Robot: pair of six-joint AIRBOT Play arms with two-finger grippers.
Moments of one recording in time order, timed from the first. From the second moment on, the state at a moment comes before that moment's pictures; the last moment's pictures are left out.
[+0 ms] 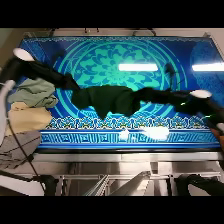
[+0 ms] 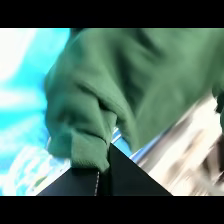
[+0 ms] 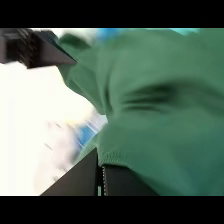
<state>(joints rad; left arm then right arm) 0.05 -1.66 1.69 0.72 -1.55 -1.15 0.05 -1.18 0.85 -0.03 1.05 0.76</state>
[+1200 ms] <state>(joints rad) 0.06 -1.09 1.57 0.40 -1.64 -1.23 -0.36 -0.61 1.11 -0.35 1.39 1.15</state>
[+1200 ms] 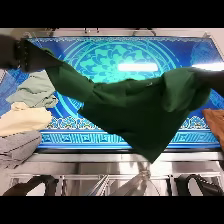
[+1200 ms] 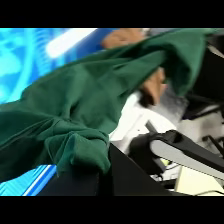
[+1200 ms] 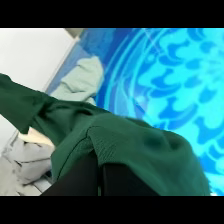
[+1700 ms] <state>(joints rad) 0.28 -1.25 1.78 0.19 -1.57 -1.15 -0.29 -0.88 1.29 -0.30 1.17 1.04</state>
